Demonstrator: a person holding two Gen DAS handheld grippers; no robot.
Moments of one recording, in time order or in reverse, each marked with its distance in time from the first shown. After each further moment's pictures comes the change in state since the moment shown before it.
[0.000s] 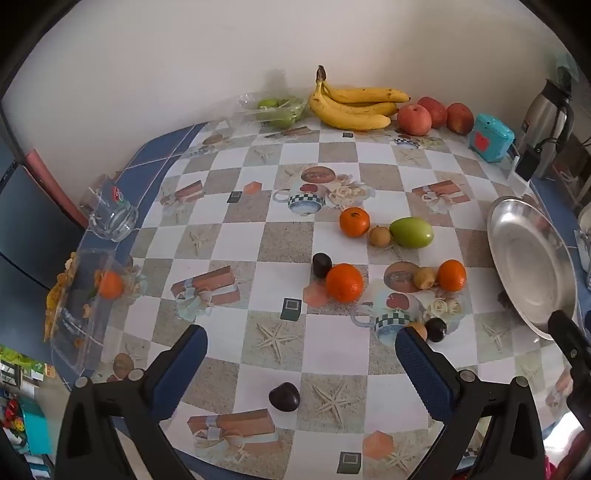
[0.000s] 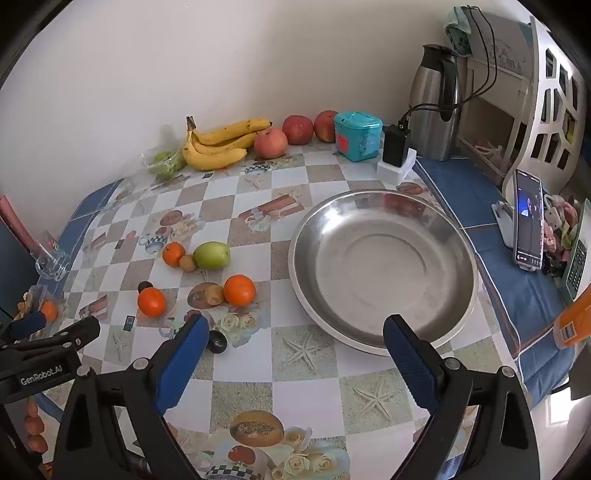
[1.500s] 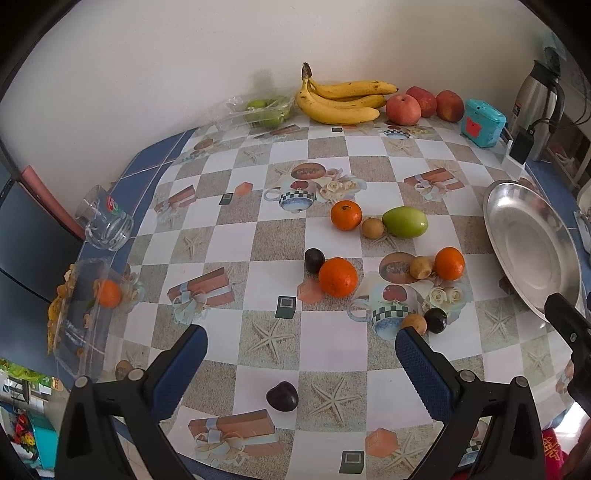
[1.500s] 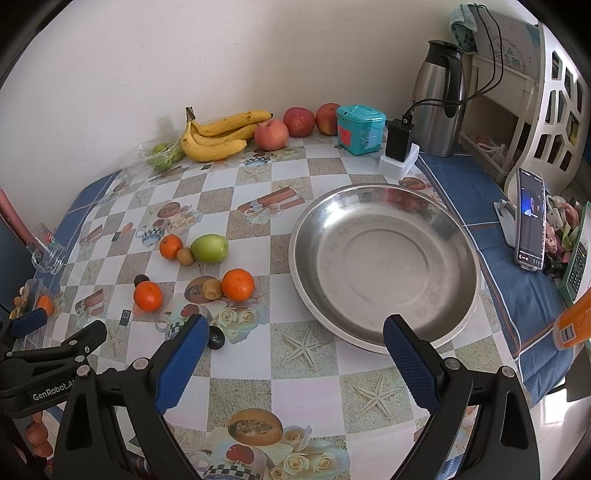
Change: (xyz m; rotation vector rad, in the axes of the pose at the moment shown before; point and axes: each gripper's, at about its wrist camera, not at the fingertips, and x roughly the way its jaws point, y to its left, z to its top) left arm 0.012 -0.010 -0.002 0.082 0.011 0.052; right arm 0.008 0.004 -0.002 -0.015 0.017 -0.013
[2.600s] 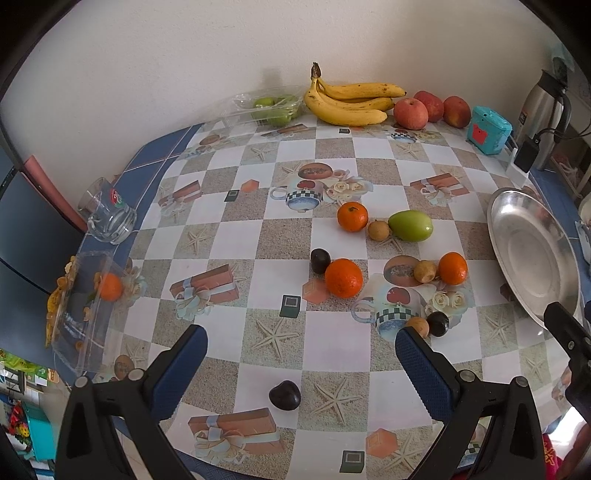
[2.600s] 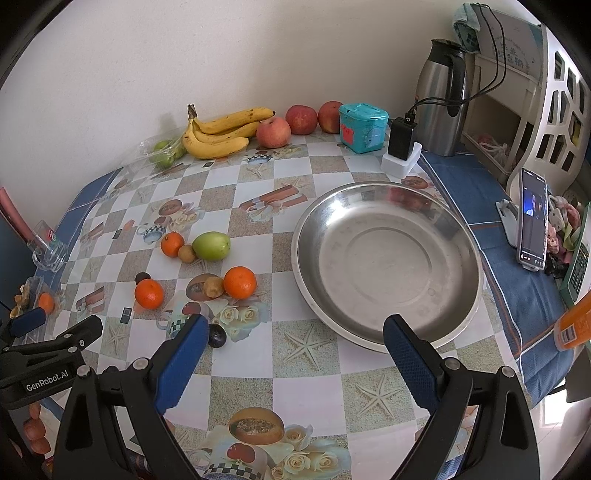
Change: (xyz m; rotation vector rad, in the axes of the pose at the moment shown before) left arm 0.000 0.005 0.002 -0.032 0.007 0.005; right arm 0.001 0.000 0.001 0.002 0.004 0.006
